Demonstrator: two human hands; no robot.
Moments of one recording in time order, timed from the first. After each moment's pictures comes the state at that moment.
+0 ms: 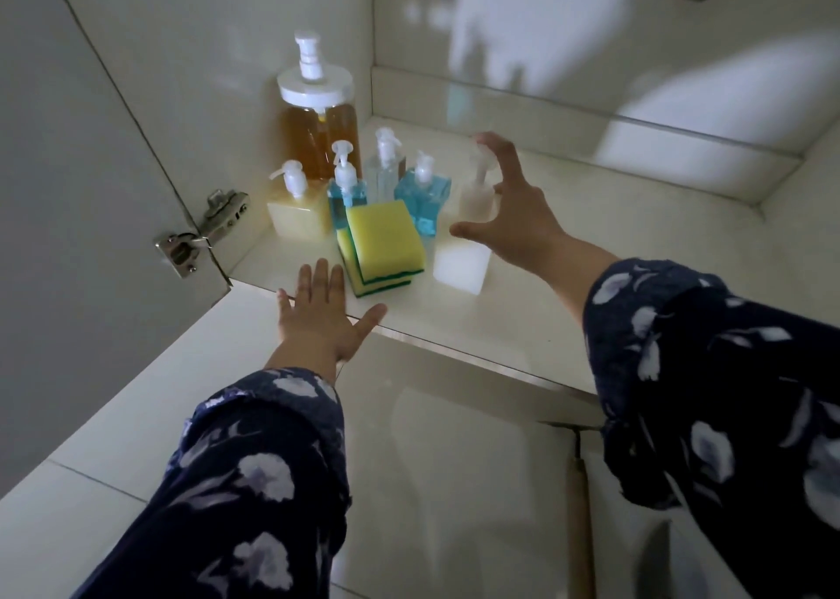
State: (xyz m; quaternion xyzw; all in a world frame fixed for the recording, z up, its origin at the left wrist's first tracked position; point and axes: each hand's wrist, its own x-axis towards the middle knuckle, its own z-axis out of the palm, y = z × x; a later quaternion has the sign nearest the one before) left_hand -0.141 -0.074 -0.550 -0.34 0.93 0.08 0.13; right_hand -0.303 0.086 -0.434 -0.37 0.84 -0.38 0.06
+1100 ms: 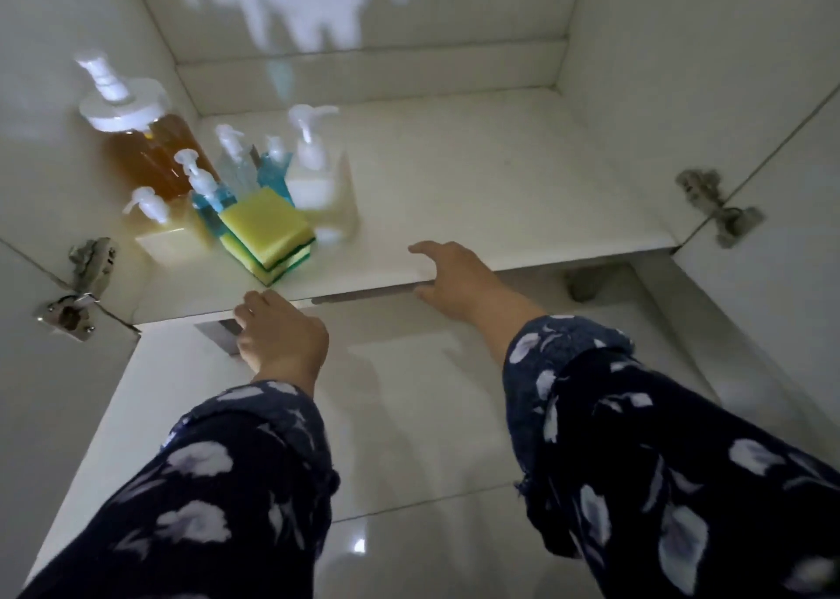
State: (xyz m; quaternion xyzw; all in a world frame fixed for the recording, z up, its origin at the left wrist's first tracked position) left_hand -0.119 -0.010 -0.527 -0.37 0.92 0.10 0.02; right_hand -0.190 0.181 -0.476 -0.16 0.94 -0.25 0.19
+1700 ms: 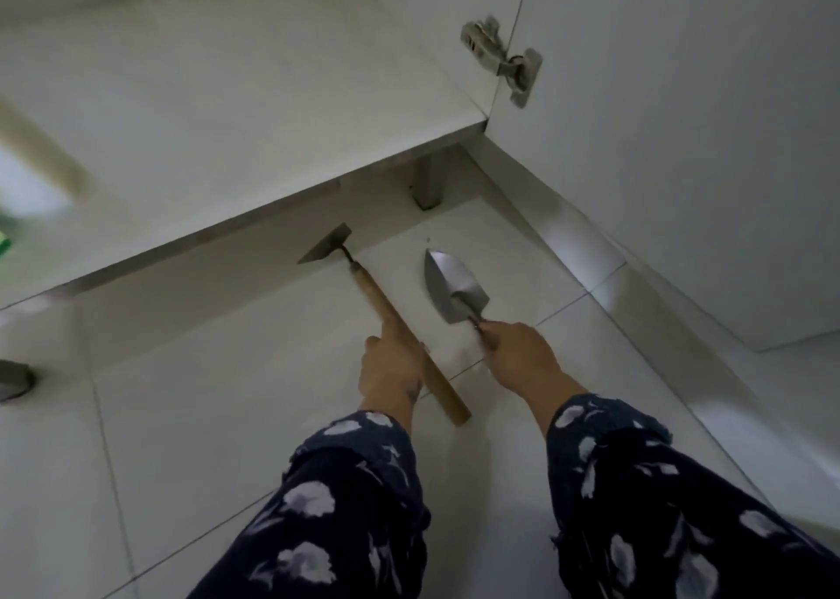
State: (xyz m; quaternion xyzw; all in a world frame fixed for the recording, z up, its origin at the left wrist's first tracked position) left_hand -0.085 0.273 -0.658 -0.13 0.88 0.35 0.28; right_hand -0.059 0.435 -0.648 0.17 0.94 -0.19 0.23
